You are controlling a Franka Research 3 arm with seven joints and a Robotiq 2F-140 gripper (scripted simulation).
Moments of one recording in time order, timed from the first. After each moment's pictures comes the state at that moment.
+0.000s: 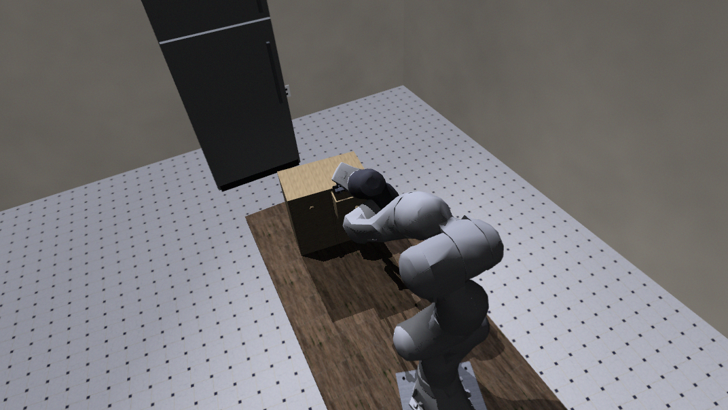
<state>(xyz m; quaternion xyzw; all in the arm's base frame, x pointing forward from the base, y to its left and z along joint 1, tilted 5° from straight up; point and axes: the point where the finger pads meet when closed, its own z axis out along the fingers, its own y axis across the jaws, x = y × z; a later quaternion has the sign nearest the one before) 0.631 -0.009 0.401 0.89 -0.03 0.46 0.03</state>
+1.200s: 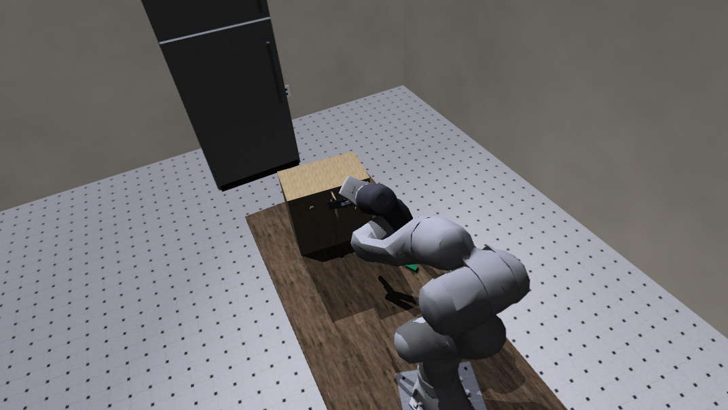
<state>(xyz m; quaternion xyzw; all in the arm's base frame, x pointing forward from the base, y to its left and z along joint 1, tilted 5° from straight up) 0.557 -0.001 0.401 0.89 -0.04 0.46 0.03</state>
